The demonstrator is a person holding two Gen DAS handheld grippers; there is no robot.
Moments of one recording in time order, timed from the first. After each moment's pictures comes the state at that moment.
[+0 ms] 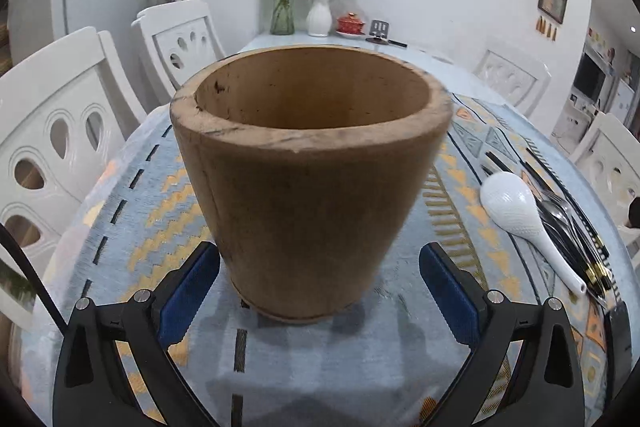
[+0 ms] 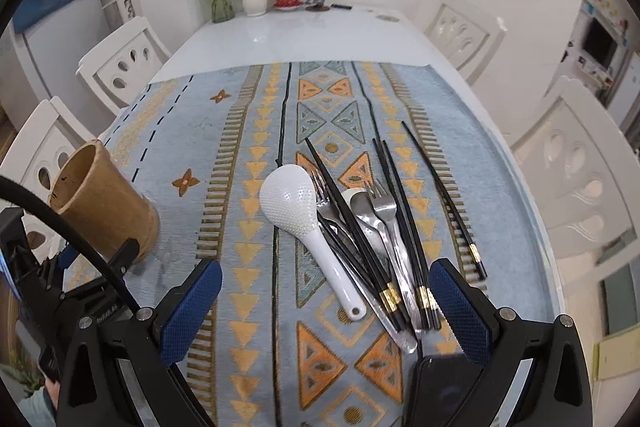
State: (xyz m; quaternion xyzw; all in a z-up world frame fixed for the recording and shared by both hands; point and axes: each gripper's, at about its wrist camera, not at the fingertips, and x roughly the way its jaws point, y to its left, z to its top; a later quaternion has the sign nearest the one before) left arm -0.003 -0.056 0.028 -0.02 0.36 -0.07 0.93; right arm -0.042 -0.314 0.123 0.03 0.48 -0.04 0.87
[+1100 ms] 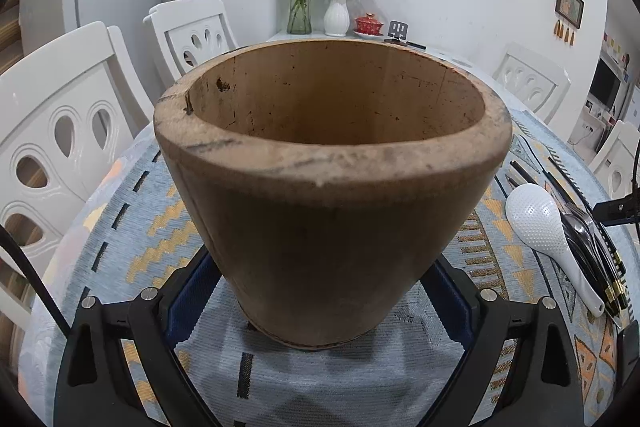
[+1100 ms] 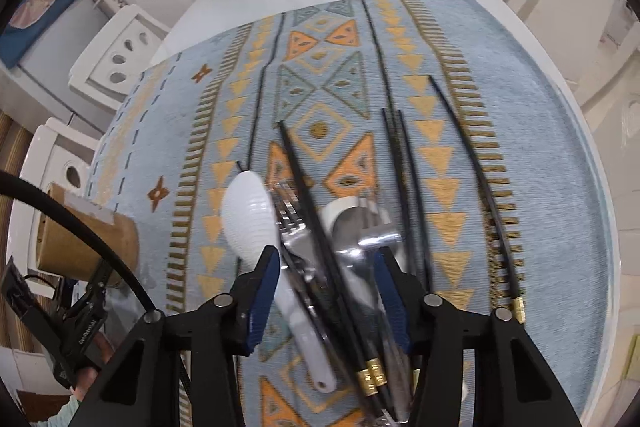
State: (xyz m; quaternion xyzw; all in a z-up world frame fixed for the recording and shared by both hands) left arm 0.008 -0.058 0.022 -0.02 0.36 -0.03 0.93; right arm 0.040 -0.389 0.067 0.11 0.56 0.03 0.82
